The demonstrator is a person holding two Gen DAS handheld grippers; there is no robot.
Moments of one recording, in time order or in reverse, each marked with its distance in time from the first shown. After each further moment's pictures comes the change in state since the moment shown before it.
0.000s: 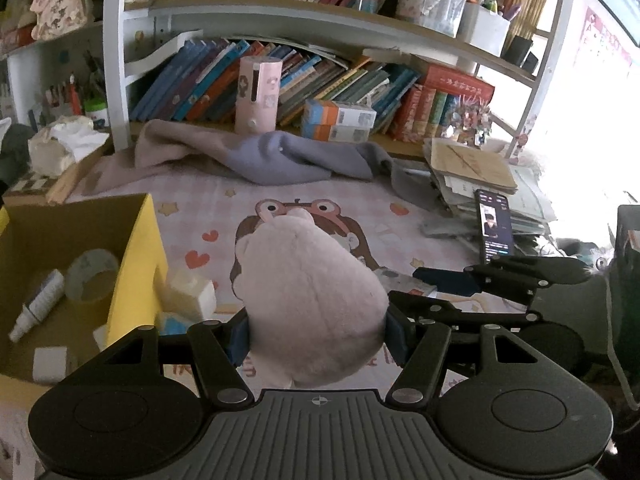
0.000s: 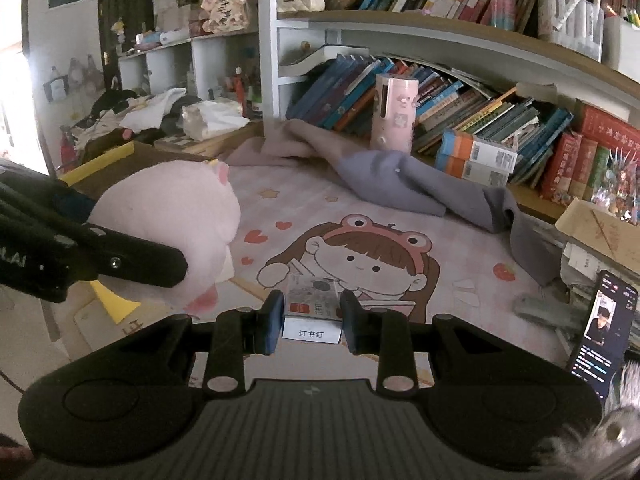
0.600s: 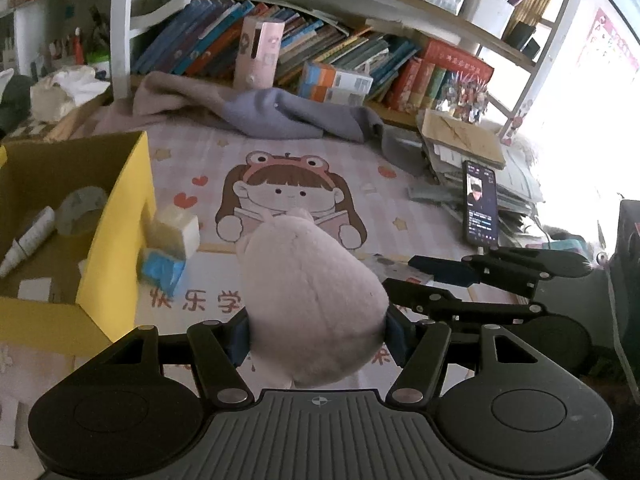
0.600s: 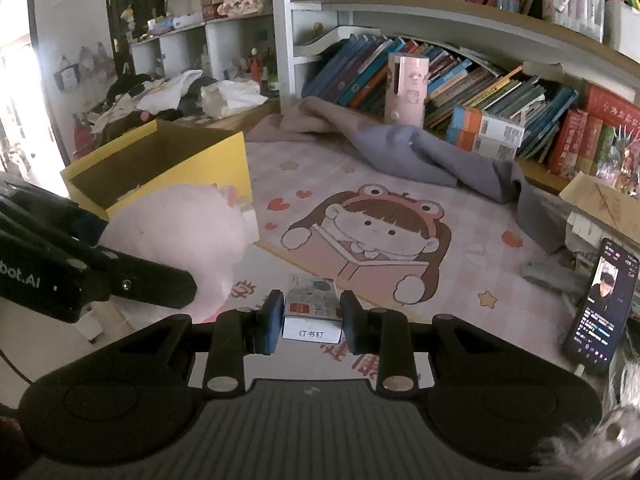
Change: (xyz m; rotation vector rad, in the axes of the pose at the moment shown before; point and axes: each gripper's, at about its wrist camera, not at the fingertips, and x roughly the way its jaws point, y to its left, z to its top) left arm -0.009 -0.008 -0.027 -0.076 0.091 -0.032; right arm -0.024 0.010 -0.017 0.012 0.065 0.046
